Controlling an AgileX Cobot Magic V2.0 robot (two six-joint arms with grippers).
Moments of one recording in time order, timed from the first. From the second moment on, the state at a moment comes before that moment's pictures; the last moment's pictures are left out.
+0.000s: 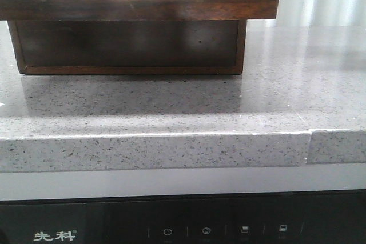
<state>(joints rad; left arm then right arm) -0.62 0.63 -0.97 0.04 0.87 -0.06 0.03 1.74 -1.90 0.07 1.21 -0.16</state>
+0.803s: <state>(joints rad) -0.62 0.63 -0.97 0.04 0.87 -0.06 0.43 1.39 -1.90 0.10 1.12 -0.39</state>
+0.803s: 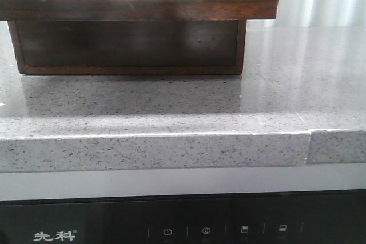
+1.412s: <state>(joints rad) -0.62 0.63 -0.97 0.04 0.87 -0.06 0.66 1.65 -1.90 0.19 1.09 -0.70</state>
